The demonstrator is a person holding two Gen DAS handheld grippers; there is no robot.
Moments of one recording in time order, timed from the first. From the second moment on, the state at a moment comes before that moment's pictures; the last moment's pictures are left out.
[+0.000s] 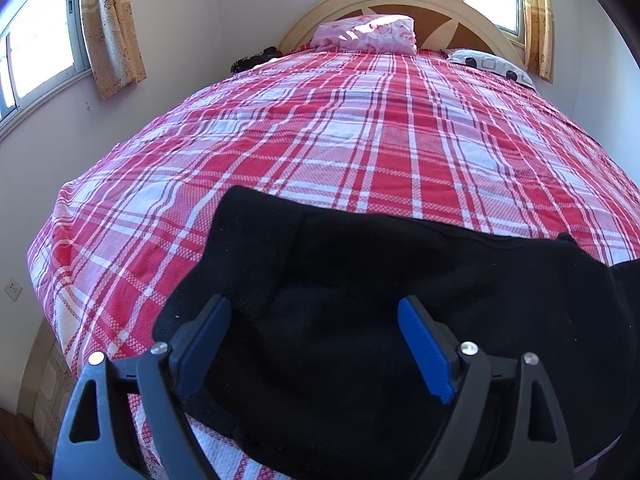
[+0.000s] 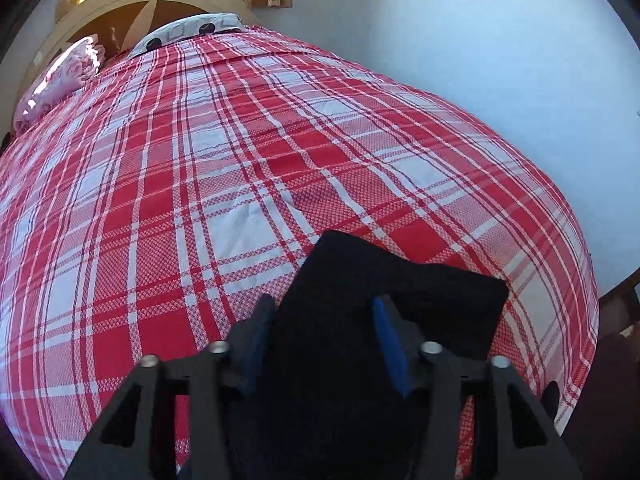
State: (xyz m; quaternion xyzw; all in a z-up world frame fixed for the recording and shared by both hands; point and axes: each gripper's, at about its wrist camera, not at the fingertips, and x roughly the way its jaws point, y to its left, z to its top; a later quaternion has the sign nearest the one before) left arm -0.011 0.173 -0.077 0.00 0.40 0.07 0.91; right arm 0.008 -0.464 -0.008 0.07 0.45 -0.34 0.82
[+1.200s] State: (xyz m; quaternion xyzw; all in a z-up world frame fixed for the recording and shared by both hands) left arm -0.024 0.166 -0.051 -0.05 0.40 0.01 0.91; right arm -0.292 -0.467 0.038 0.26 0.24 -0.31 0.88
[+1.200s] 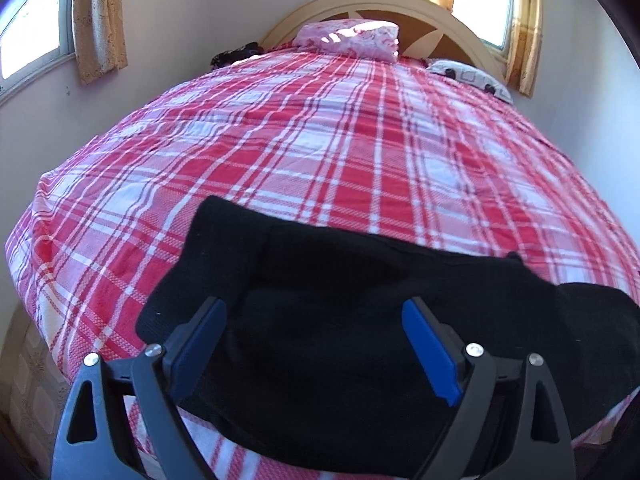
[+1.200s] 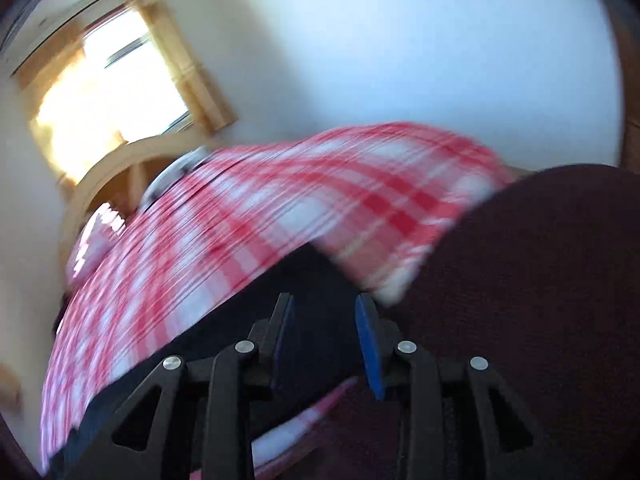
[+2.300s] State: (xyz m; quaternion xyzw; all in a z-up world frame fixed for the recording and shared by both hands) left arm 0.004 0.049 -0.048 0.08 0.41 -0.10 0.90; right arm -0.130 -0.166 -0.025 0.06 0.37 0.07 0.92
